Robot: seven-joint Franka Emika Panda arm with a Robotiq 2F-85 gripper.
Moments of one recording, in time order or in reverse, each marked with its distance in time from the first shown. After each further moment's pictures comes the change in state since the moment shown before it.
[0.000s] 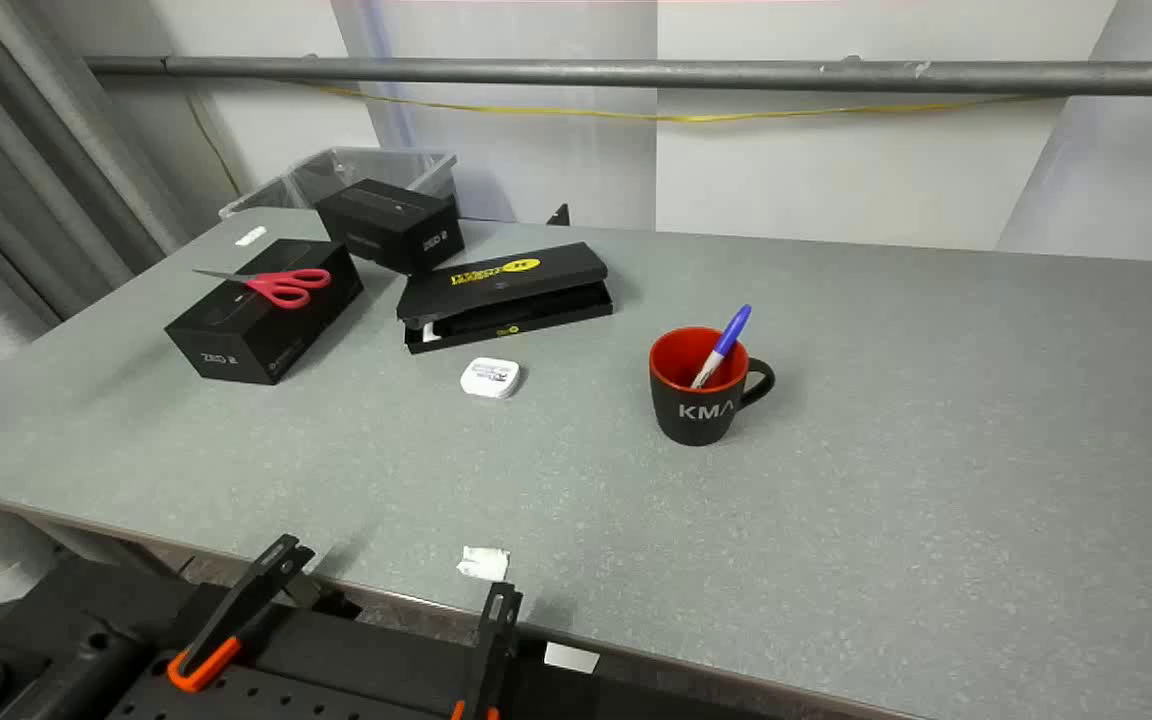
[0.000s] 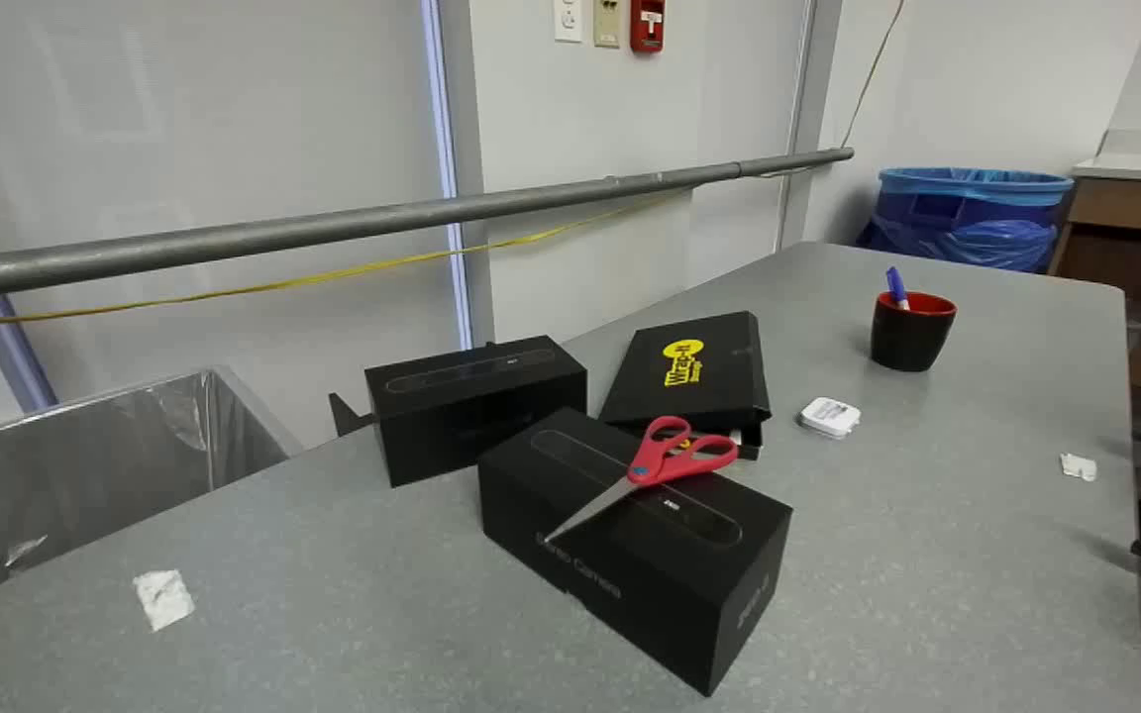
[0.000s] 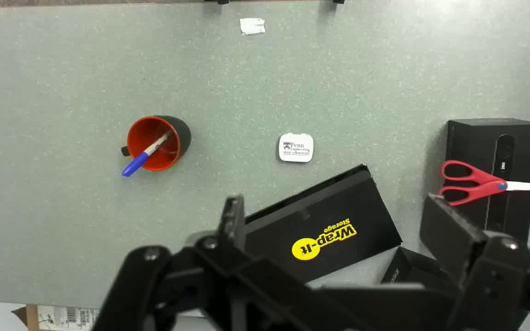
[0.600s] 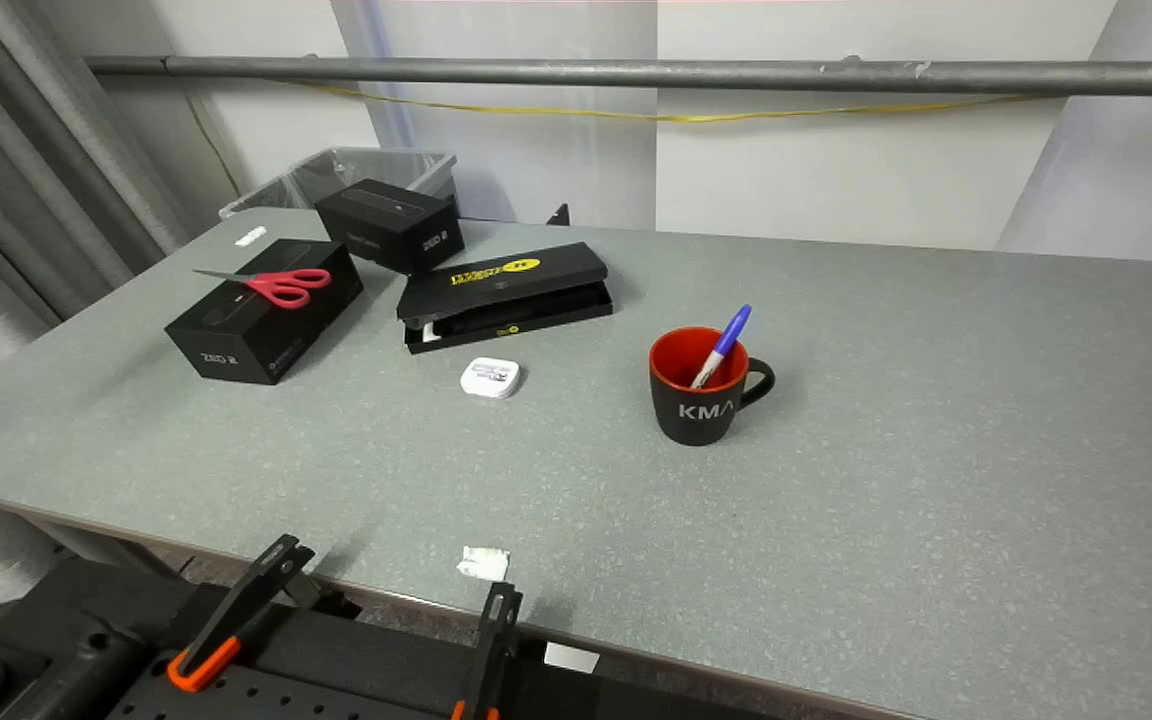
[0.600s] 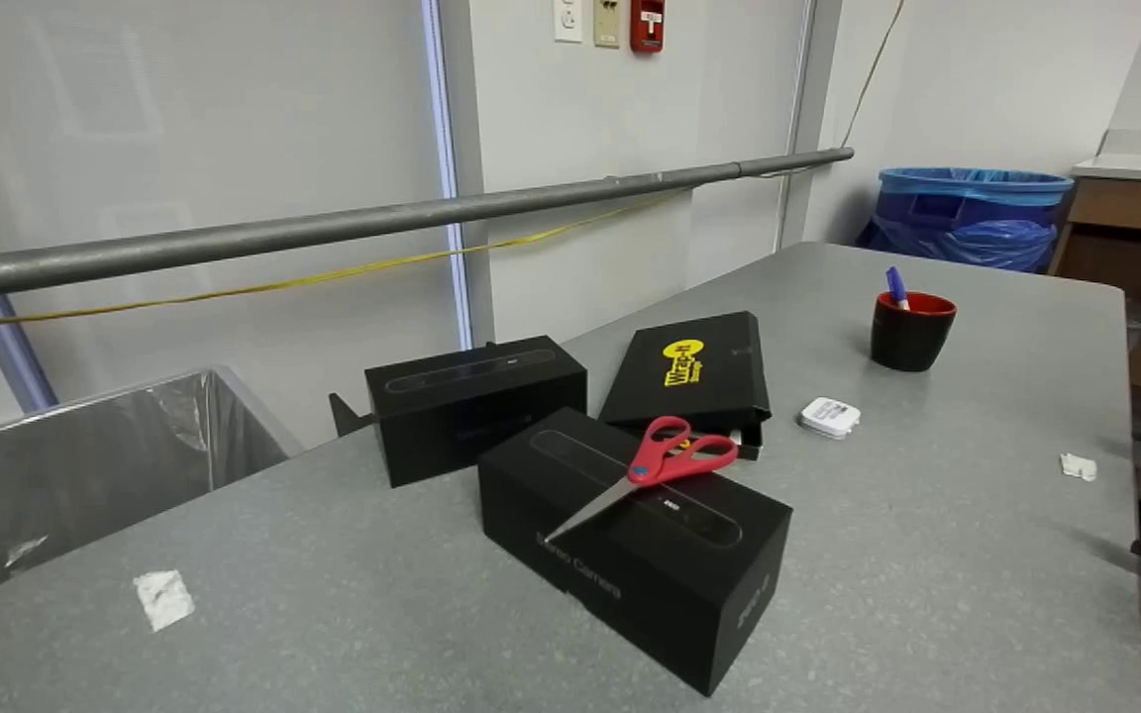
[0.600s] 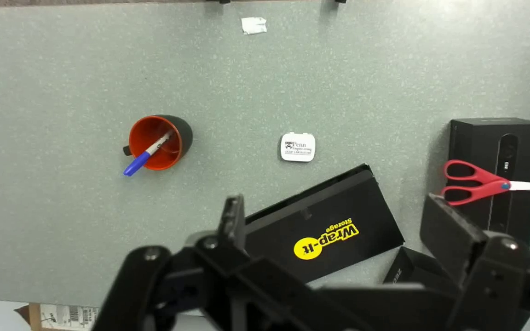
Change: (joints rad) arm 0.000 0.000 0.000 -0.003 -0.006 0.004 0.002
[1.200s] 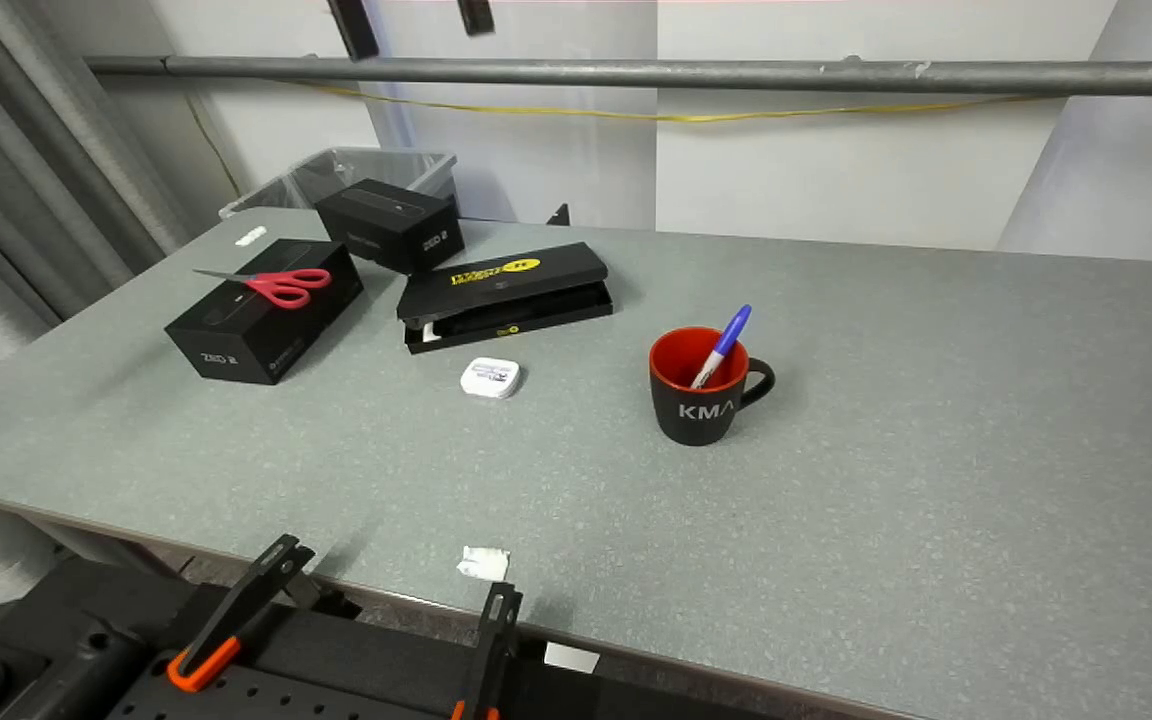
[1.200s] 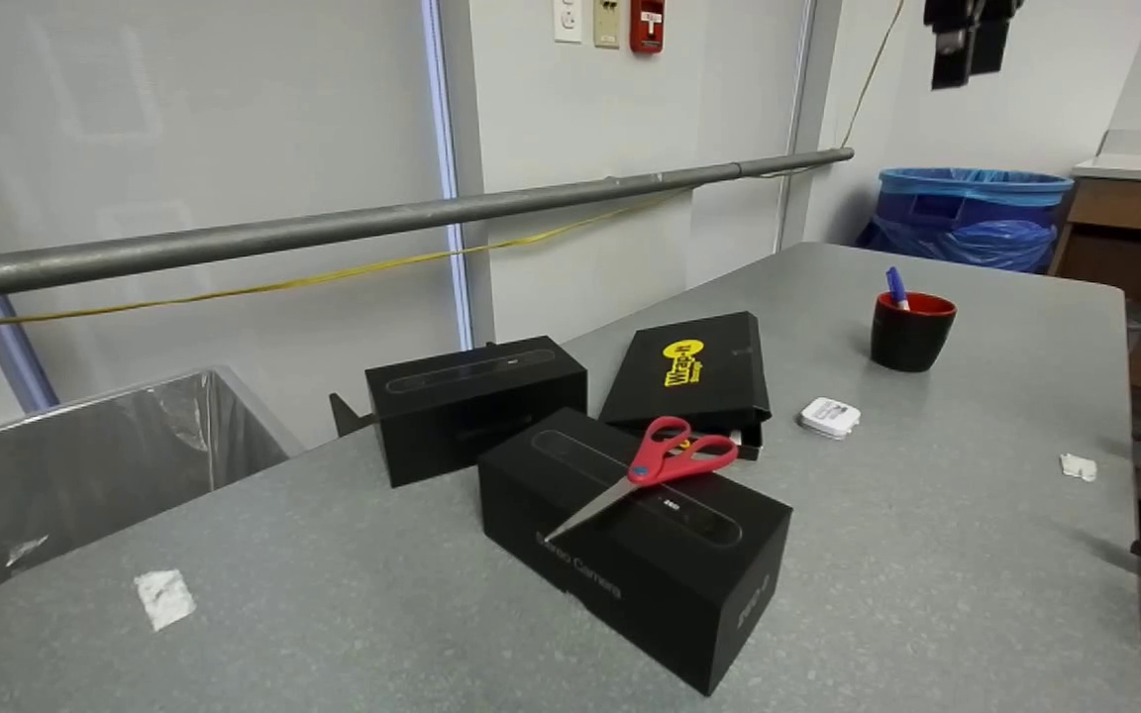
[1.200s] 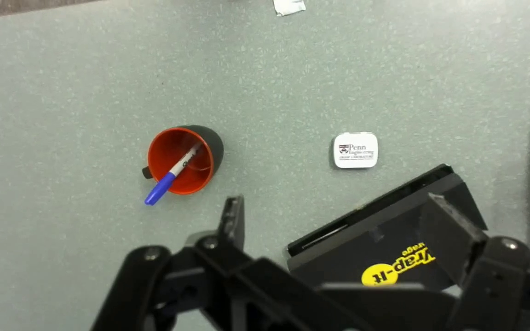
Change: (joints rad) arm -0.044 0.072 -0.076 -0.222 -0.079 0.288 0.035
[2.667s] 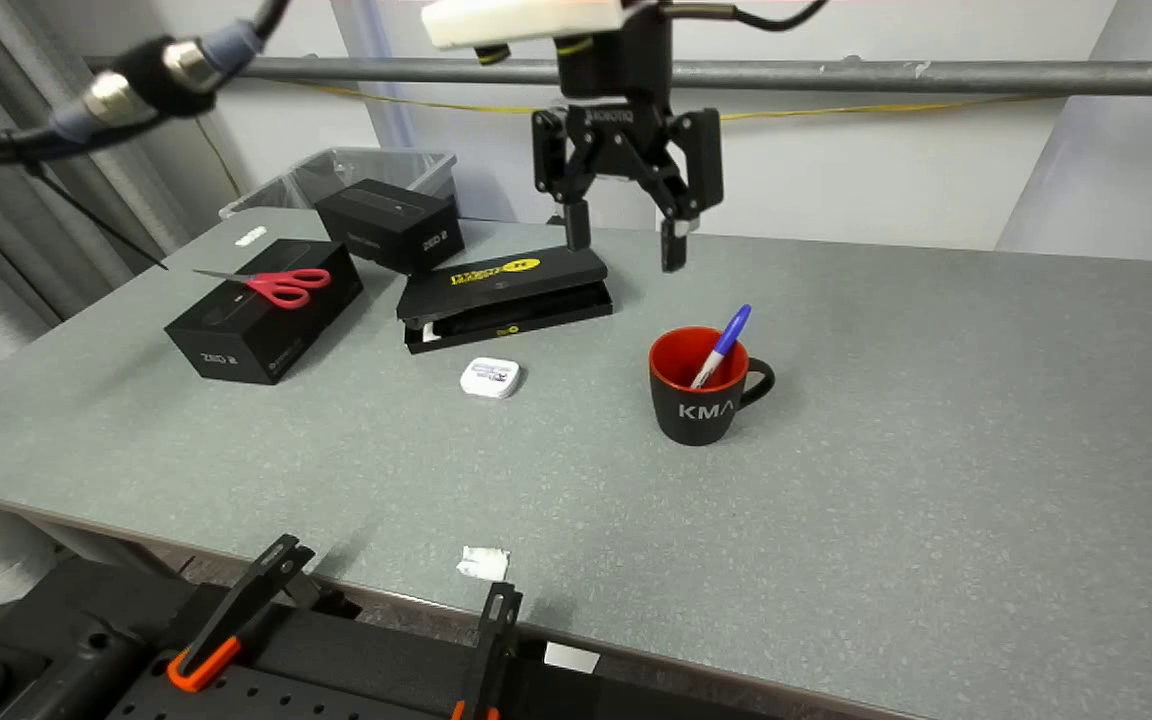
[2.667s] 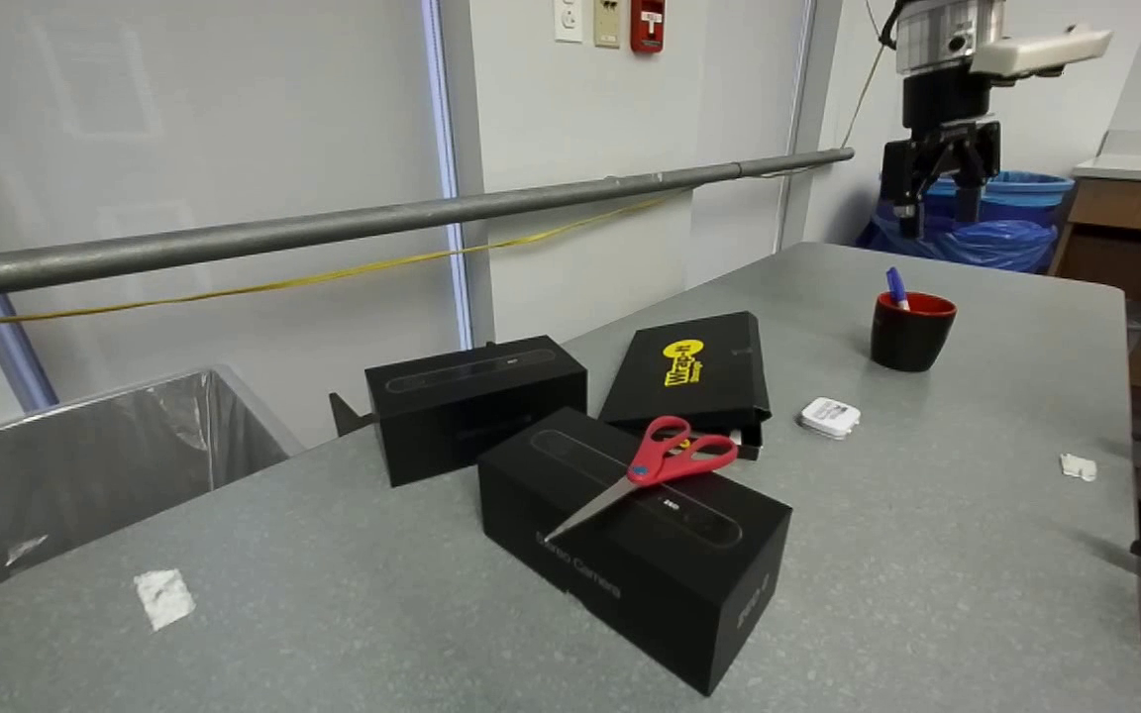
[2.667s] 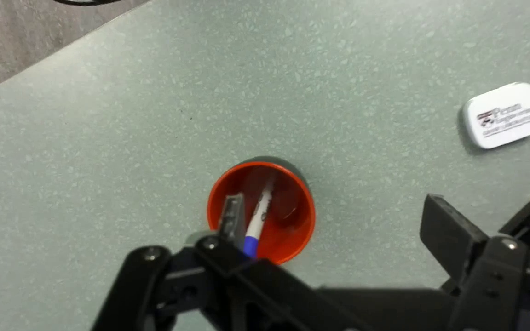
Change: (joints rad) arm -0.112 0.339 -0.180 -0.007 0.026 0.275 0.050
